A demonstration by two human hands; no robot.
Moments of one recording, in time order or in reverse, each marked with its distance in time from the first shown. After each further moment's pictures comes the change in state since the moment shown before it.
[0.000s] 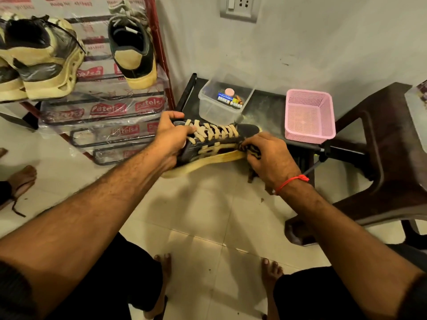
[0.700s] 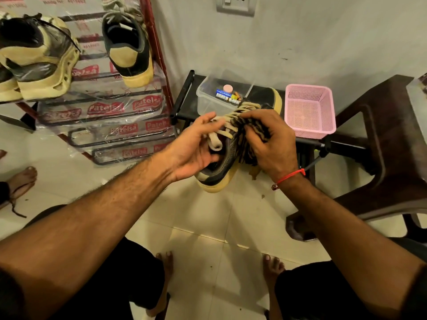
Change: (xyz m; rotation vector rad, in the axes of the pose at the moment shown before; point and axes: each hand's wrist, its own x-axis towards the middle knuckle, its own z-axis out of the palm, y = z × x) left_hand -0.042 -0.001 0.017 -0.270 -0.586 -0.230; right_hand 0.005 -0.014 -0.006 0.375 0.418 -0.169
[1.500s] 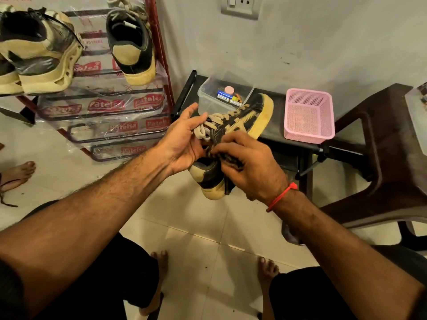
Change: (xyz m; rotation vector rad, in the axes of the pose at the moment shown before) left_hand 0.004 0.009 -0.009 -0.111 0.101 0.146; right_hand -0.027 -0.032 0.003 -0.162 -0.404 -0.228
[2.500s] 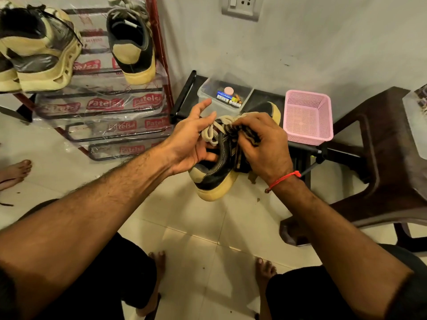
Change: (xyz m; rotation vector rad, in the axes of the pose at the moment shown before) left_hand -0.006 -0.001 0.009 0.151 -0.121 -0.026; right_hand 0.023 0.032 -0.011 0.053 0.297 0.191
